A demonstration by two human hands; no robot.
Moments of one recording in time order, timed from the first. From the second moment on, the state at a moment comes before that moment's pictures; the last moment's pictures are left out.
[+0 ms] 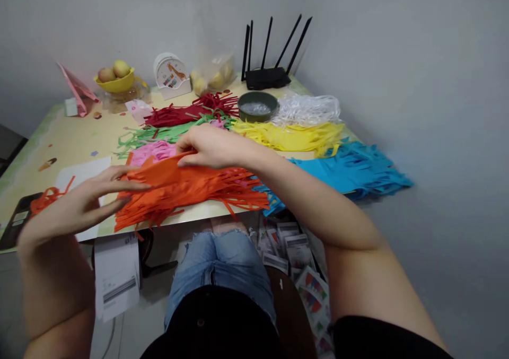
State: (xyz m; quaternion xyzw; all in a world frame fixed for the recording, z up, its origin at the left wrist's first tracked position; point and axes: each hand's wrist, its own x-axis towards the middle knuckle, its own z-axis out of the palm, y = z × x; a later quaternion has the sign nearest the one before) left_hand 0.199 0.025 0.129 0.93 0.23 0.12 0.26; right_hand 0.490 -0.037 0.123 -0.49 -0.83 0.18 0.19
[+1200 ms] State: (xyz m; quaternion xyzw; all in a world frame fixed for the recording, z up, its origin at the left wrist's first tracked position) left_hand 0.227 0.019 0.086 0.77 0.21 0.36 0.49; right_hand 0.499 -0.072 0.076 -0.43 -0.67 0.30 0.52
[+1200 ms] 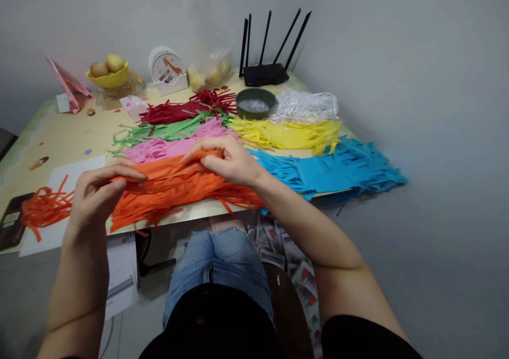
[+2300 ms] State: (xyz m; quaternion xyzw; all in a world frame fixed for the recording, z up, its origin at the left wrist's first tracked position) left_hand 0.243 -0.002 0.089 0.67 0.32 0.36 0.57; right_hand 0.474 -0.087 0.080 -0.47 -0.61 0.35 0.53
